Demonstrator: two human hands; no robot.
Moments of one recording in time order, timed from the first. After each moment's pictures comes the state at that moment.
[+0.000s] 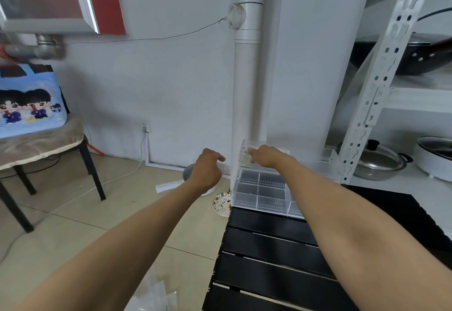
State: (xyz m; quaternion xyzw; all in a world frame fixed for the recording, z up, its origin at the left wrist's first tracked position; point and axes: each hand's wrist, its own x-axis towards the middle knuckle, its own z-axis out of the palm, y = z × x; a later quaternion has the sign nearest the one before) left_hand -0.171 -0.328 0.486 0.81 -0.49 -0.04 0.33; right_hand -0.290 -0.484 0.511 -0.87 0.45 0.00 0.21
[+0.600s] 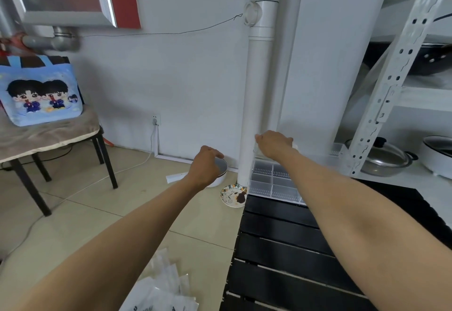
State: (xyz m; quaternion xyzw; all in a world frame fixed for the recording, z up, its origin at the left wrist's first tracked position) left_hand -0.156 -0.260 0.493 0.81 -0.48 -0.07 0.33; right_hand -0.278 -0.419 0.538 -0.88 0.46 -0.09 0.08
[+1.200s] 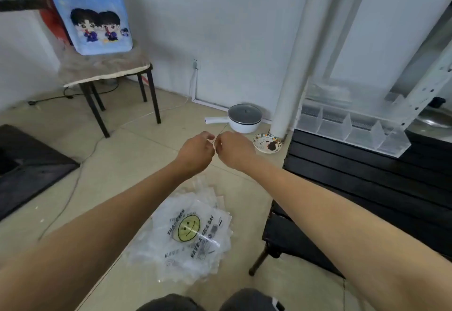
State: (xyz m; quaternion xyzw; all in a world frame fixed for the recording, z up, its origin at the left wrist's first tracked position) left_hand -0.164 -0.036 0.433 0.86 -0.37 -0.12 0.33; right_hand -0.231 -0.141 0.437 -0.95 0.26 -0.04 0.13
